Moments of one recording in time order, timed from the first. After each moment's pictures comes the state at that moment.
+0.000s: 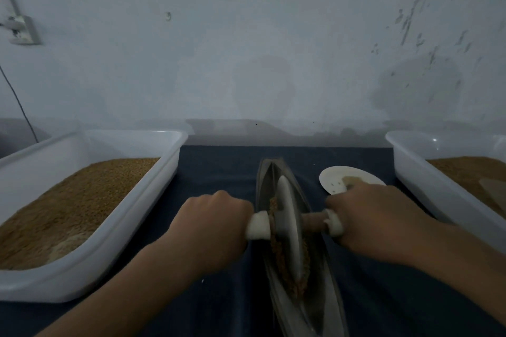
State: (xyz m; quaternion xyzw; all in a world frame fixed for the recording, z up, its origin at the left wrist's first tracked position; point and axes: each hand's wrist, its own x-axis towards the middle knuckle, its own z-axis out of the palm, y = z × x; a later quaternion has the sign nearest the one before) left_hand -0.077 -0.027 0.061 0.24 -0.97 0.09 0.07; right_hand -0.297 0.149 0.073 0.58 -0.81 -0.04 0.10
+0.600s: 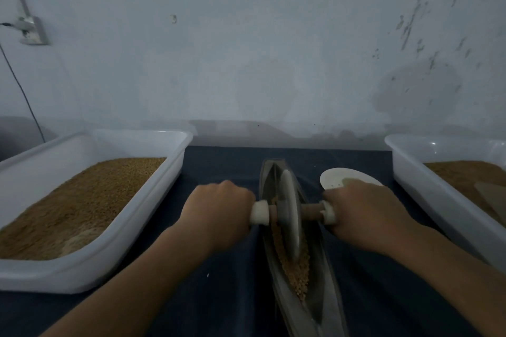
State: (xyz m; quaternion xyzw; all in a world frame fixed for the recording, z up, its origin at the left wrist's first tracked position) left_hand -0.092 -0.037 0.064 0.25 -0.95 0.14 0.09; right_hand -0.295 0.136 0.065 0.54 -0.83 -0.01 0.15
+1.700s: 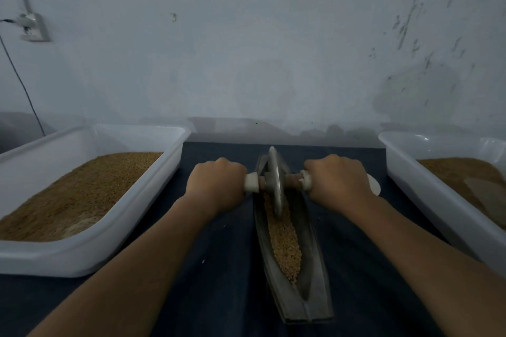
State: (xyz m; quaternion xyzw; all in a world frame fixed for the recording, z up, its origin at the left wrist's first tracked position) left_hand -0.121 -0.065 0.063 0.31 -0.93 0.14 0.13; right_hand -0.306 0.092 0.073 0.52 -0.83 0.02 0.21
